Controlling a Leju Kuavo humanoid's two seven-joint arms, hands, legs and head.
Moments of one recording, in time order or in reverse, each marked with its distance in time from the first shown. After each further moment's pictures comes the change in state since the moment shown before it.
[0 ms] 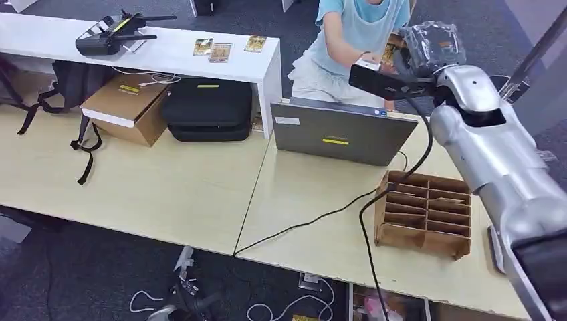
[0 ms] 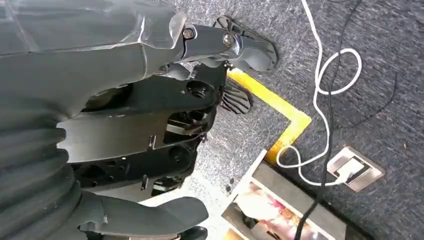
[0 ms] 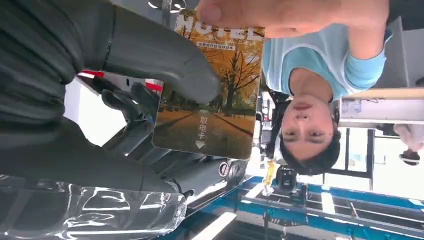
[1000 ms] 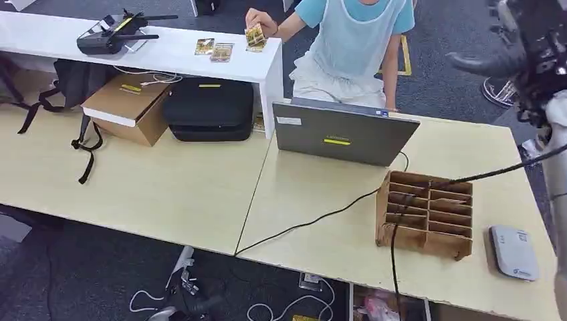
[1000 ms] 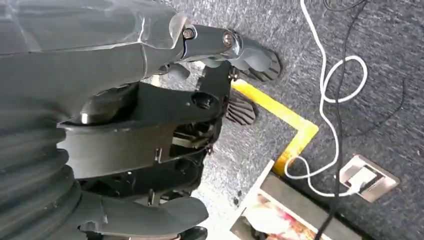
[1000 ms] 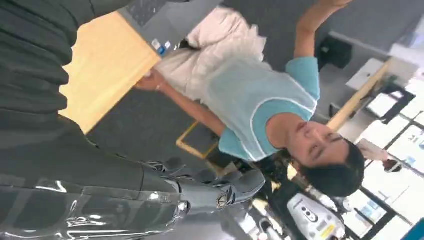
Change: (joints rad) left arm 0.006 0.002 -0.026 0.016 -0.042 -0.011 0.000; right arm 0.132 -0.254 -0.412 -0.241 -0.839 0.374 -0.045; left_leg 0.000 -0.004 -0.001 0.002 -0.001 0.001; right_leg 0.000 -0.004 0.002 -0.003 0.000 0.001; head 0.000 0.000
